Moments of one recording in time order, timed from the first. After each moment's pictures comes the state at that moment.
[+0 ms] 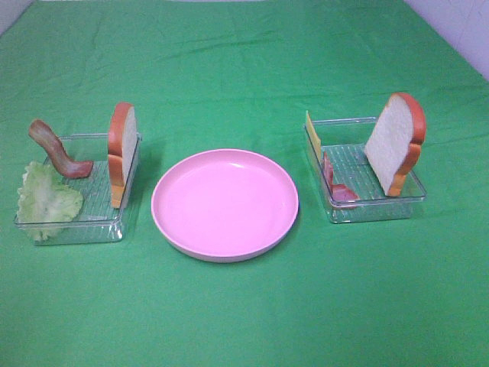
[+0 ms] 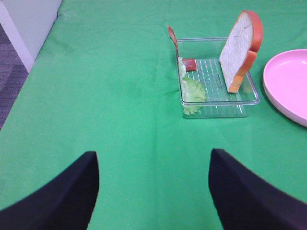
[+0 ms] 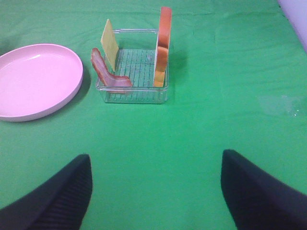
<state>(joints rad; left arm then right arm) 0.08 -0.01 -0.50 -0.06 1.05 0.04 -0.02 -0.01 -0.51 0.17 1.06 -0.14</state>
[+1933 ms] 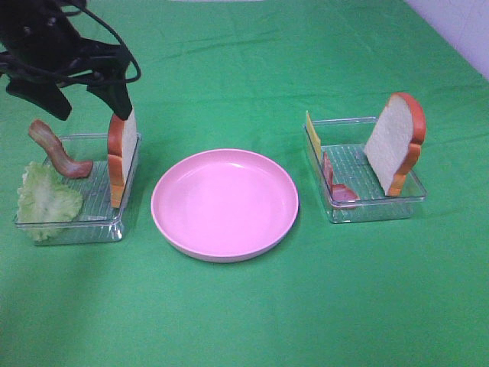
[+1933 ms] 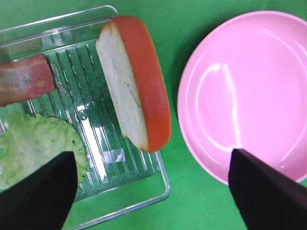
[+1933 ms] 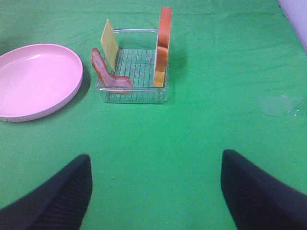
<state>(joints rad) -0.29 1.88 -1.54 -0.17 1.00 -0.04 -0.02 -0.01 -0.51 0.17 1.06 -0.14</state>
